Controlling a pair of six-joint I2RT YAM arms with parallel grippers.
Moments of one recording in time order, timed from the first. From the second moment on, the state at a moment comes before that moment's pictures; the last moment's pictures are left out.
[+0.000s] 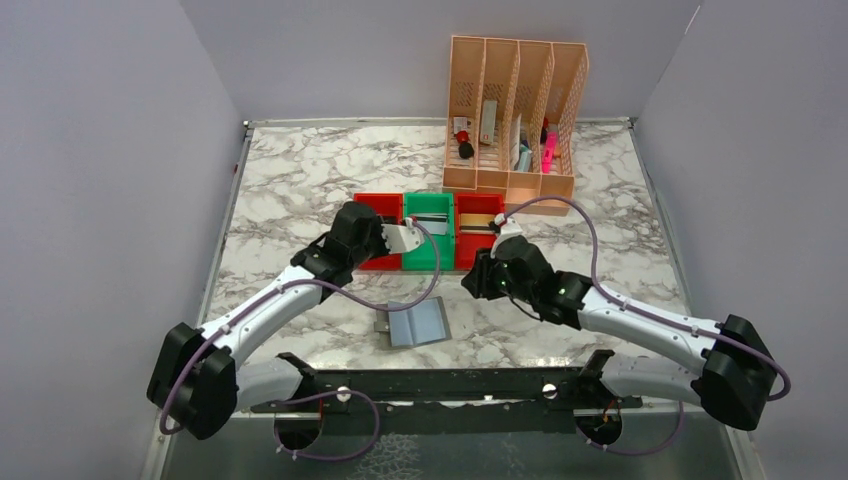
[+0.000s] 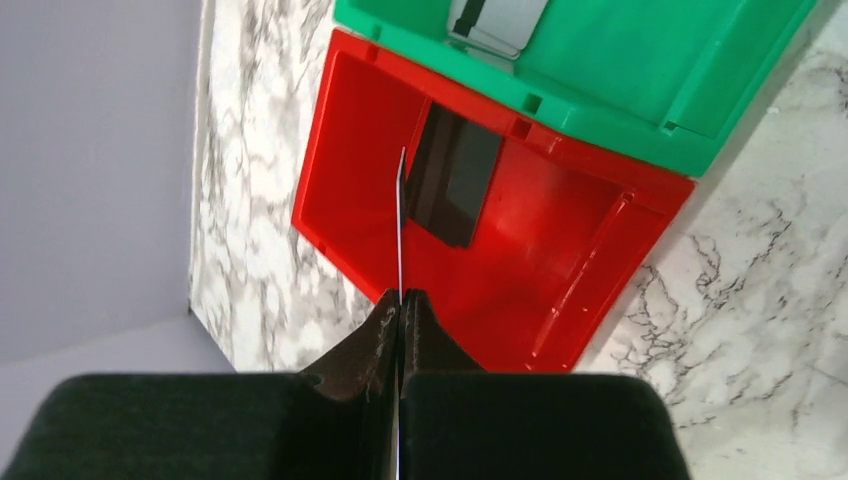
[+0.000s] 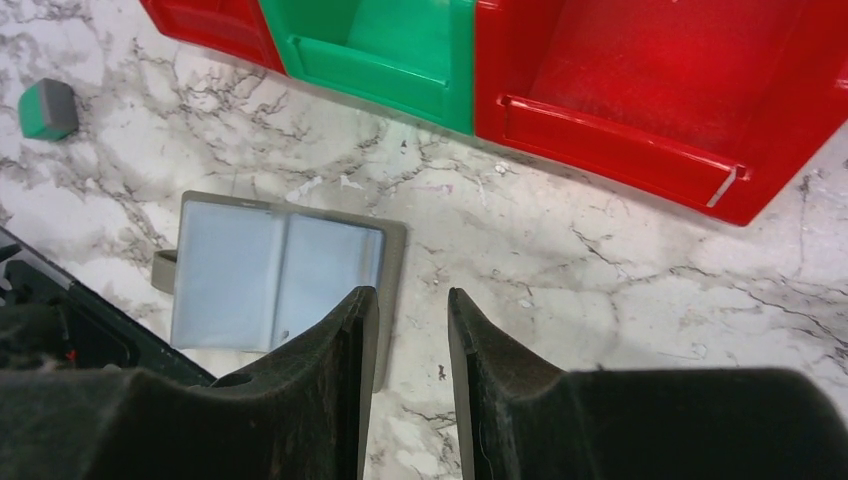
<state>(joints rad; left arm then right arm) -0.58 1.15 0.73 -0.19 -0.12 0.84 0.88 1.12 0.64 -0.14 0.14 0.59</state>
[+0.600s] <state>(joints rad) -0.48 1.43 0.80 -0.09 0.04 1.18 0.88 1.08 0.63 -0.22 0.22 0.60</state>
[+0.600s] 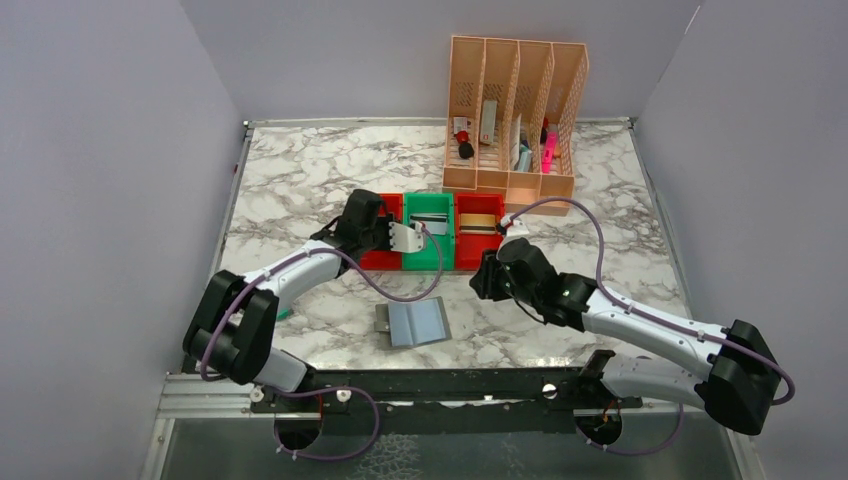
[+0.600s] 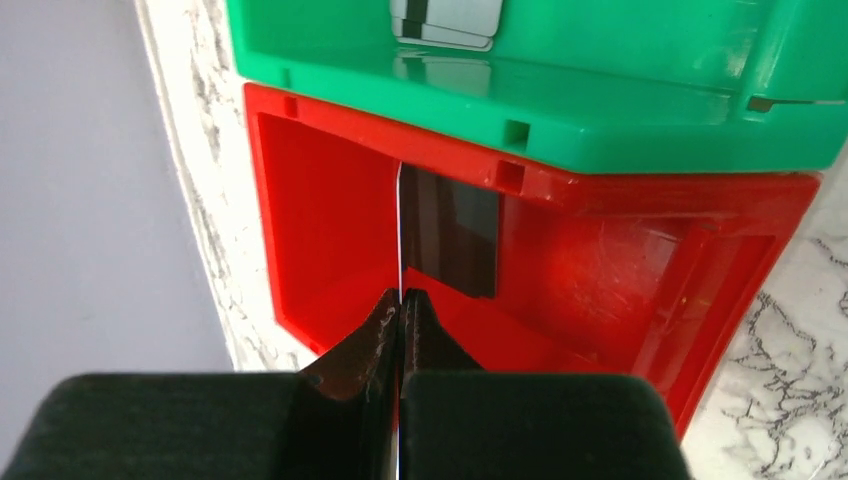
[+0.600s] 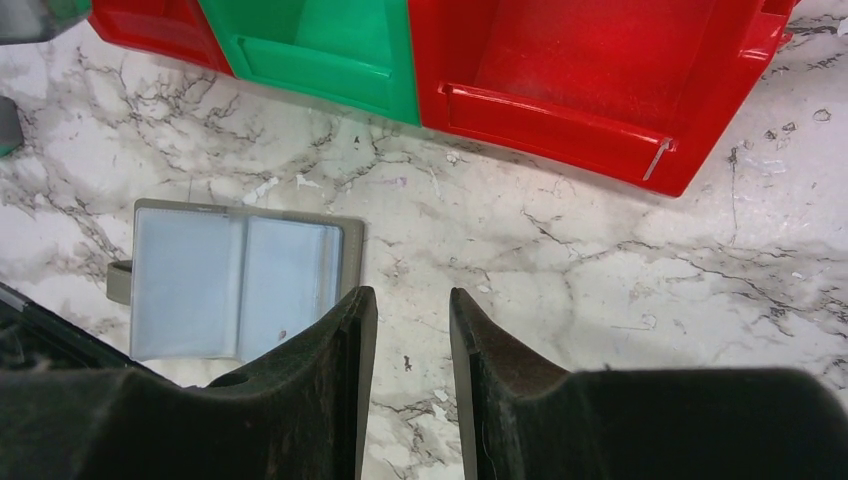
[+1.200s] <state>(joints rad) -0.45 1.60 0.82 -0.01 0.05 1.22 0.88 1.11 0.63 -0.23 0.22 0.60</state>
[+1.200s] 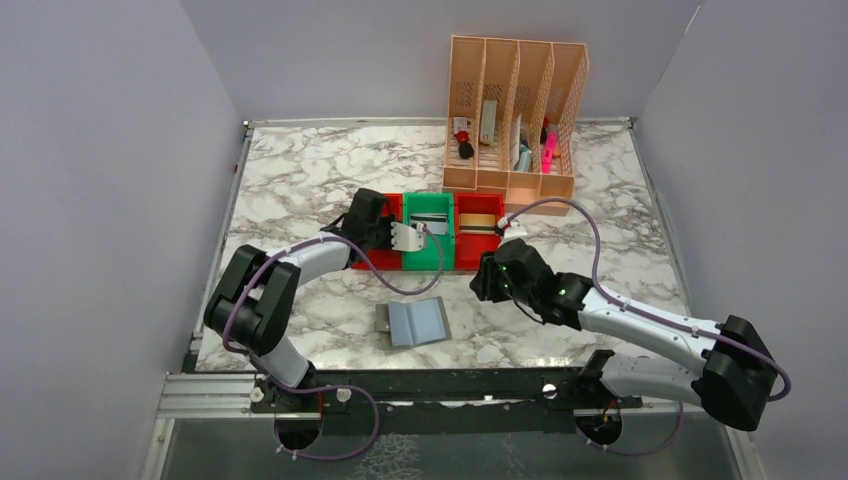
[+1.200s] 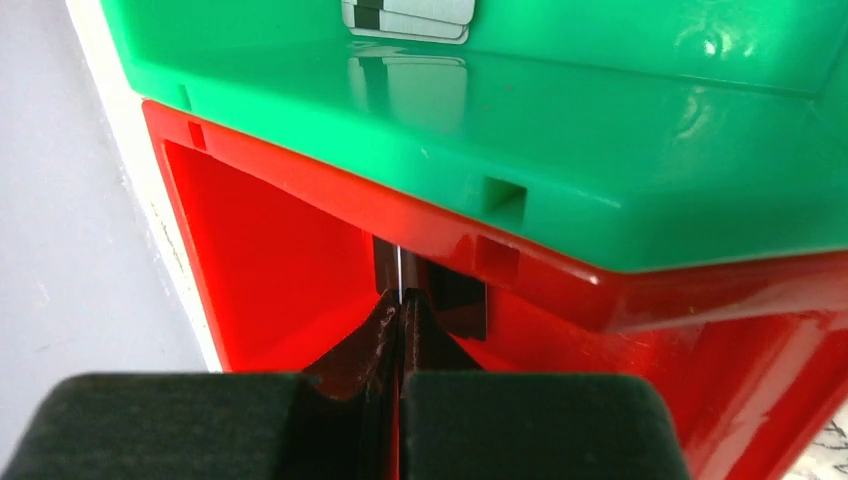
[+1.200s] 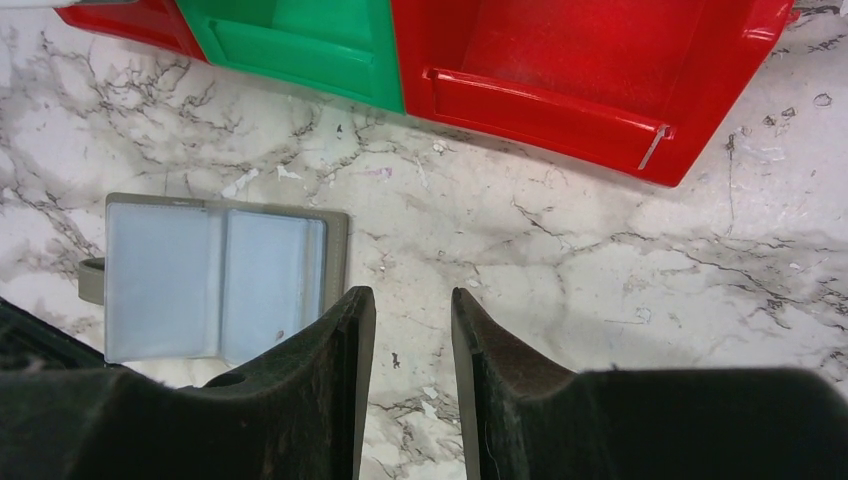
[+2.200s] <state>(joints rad) -0.44 1.63 0.86 -0.07 0.06 1.22 0.88 1.13 0.63 -0.23 0.22 0.60</state>
